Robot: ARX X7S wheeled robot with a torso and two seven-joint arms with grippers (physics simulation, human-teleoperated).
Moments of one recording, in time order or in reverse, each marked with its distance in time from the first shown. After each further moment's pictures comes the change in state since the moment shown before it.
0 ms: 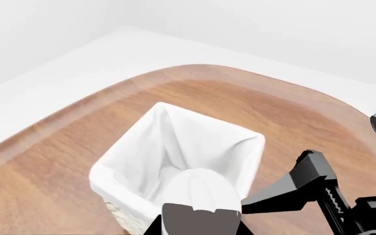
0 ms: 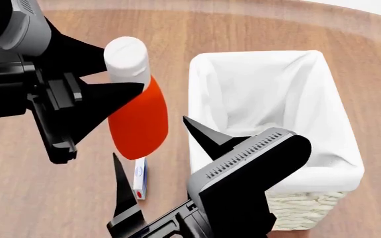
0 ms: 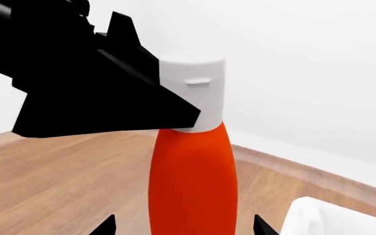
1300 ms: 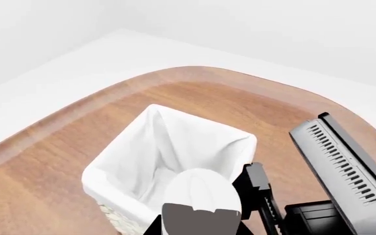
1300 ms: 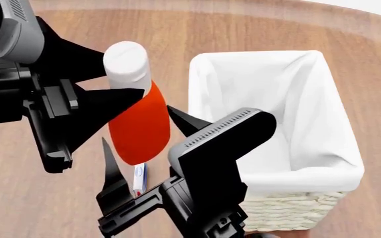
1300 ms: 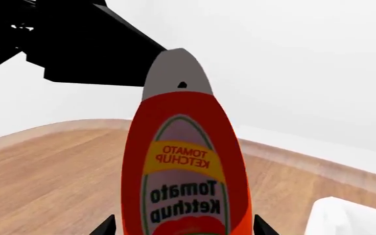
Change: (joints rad) left arm 0.001 -0.019 0.003 0.028 -0.039 0.012 -0.009; right arm 0.083 -0.103 -0.086 0.217 -0.070 -0.074 -0.071
